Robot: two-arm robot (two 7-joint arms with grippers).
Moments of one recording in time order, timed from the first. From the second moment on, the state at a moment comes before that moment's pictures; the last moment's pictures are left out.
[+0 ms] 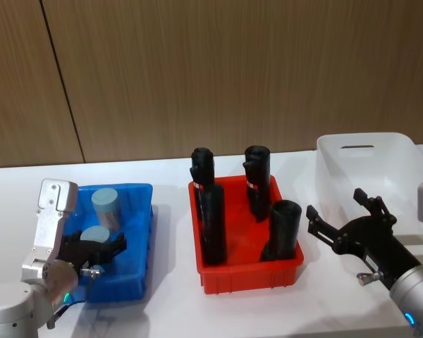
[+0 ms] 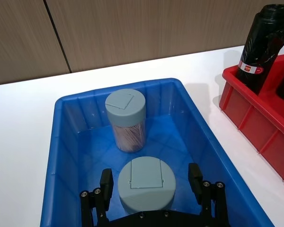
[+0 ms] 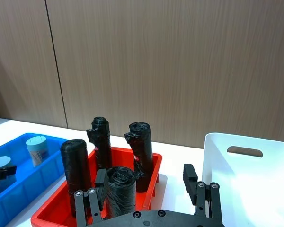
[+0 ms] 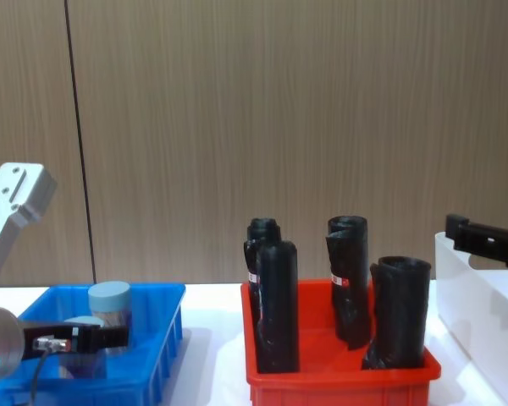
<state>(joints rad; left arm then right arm) -0.40 0.33 0.32 -1.20 -0.43 0.29 -0.02 -0.01 0.34 -0.23 -1.77 0.29 0.03 0.07</state>
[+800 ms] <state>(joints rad) -0.42 0.32 0.32 -1.16 -0.40 0.24 -0.04 -0.01 0.34 -0.23 -1.77 0.29 0.03 0.07</state>
